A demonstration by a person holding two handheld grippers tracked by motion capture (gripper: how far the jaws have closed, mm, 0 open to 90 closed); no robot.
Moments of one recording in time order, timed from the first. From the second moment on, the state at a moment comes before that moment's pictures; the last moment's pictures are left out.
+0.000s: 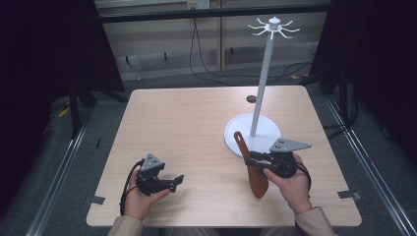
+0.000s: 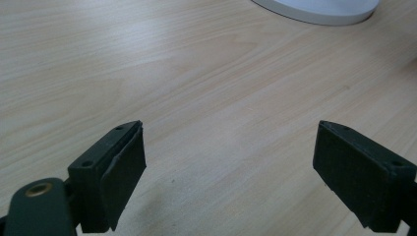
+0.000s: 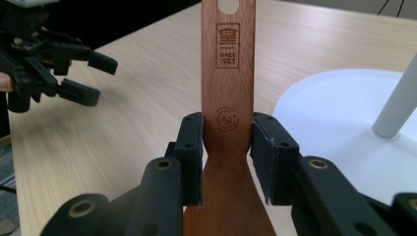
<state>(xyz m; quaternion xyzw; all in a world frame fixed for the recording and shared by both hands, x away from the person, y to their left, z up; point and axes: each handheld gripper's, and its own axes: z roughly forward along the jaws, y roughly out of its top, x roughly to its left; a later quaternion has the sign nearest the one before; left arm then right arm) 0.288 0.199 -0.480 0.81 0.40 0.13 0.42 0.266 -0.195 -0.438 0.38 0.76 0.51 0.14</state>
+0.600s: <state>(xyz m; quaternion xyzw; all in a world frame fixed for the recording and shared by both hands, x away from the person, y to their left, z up) 0.288 0.198 -0.480 0.81 0.40 0.13 0.42 0.265 -0.194 -0.425 0.36 0.72 0.57 0.16</state>
